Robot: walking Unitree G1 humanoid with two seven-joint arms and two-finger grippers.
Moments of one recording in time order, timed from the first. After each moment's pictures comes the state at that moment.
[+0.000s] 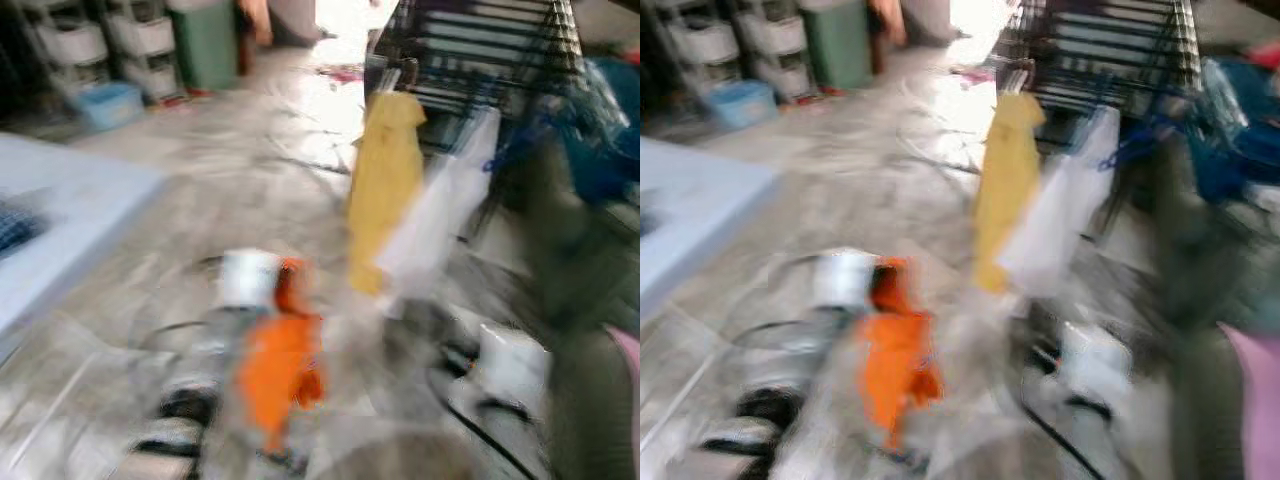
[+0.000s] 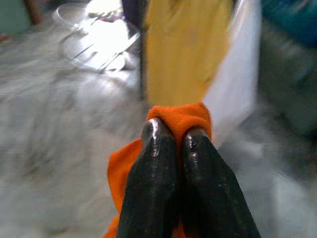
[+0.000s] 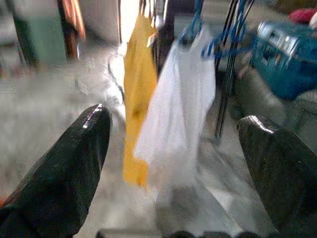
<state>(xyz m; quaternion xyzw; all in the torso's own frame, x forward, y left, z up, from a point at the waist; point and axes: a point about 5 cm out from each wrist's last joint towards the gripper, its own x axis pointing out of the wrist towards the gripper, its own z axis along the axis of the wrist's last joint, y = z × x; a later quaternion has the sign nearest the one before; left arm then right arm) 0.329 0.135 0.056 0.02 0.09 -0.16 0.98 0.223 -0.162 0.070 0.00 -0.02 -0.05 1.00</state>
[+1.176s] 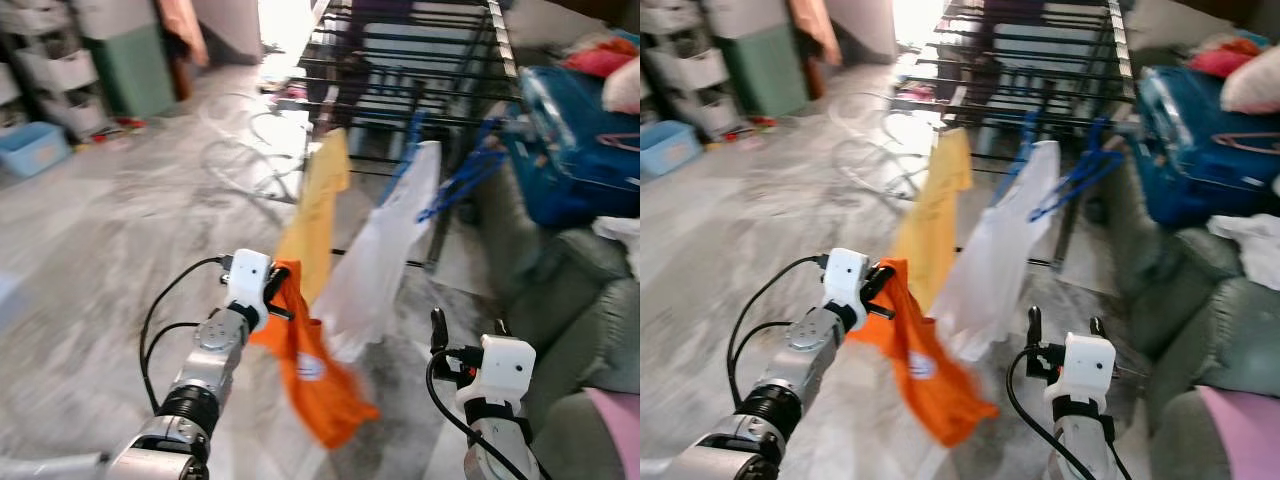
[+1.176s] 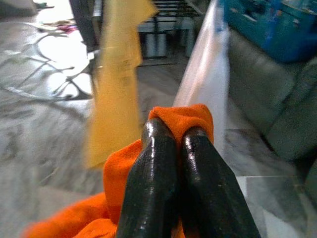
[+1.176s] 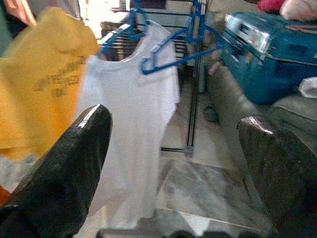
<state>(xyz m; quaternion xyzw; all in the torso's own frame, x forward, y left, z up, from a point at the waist) 0.332 0.111 0.062 0.02 0.09 -0.20 0.98 0.216 -0.171 0.060 -0.01 0.00 -0.08 1.00</state>
